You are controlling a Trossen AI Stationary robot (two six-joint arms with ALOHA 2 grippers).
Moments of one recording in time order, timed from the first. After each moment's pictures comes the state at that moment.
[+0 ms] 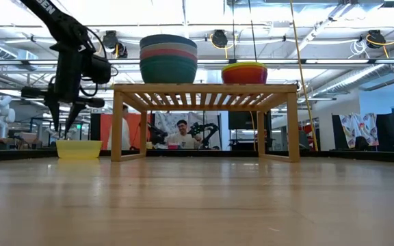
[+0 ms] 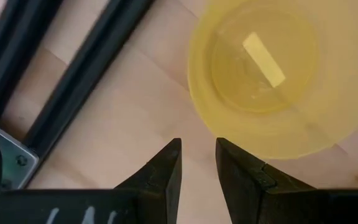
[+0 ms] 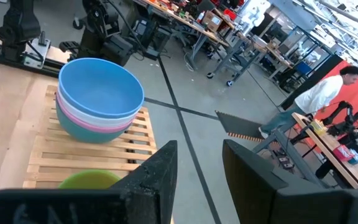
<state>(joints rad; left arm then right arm) 0.99 1.41 0.93 -1.06 -0.05 -1.28 -0.63 1.10 1.60 -0.74 -0.14 -0.61</state>
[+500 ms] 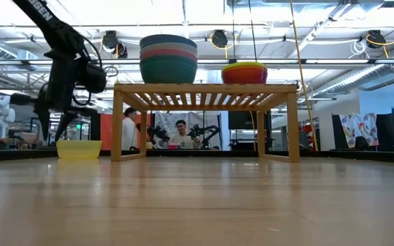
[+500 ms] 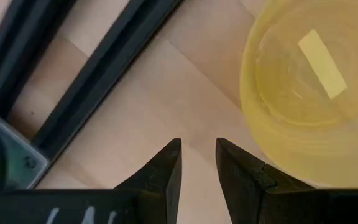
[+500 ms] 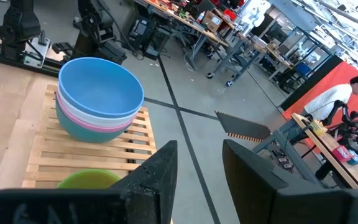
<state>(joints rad) 1.00 1.41 0.83 -1.02 -0.06 -1.32 -0.63 1.10 1.60 -0.74 -0.14 -0.61</state>
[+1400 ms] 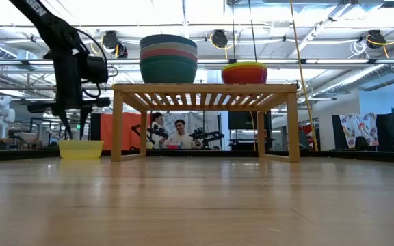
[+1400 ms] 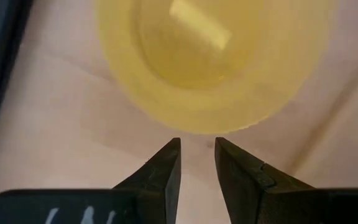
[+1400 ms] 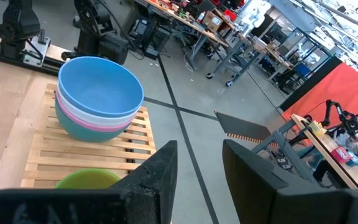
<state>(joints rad) 0.99 1.36 0.80 -0.81 0.09 -1.07 -0.63 1.10 1.60 -0.74 -0.14 -0.62</state>
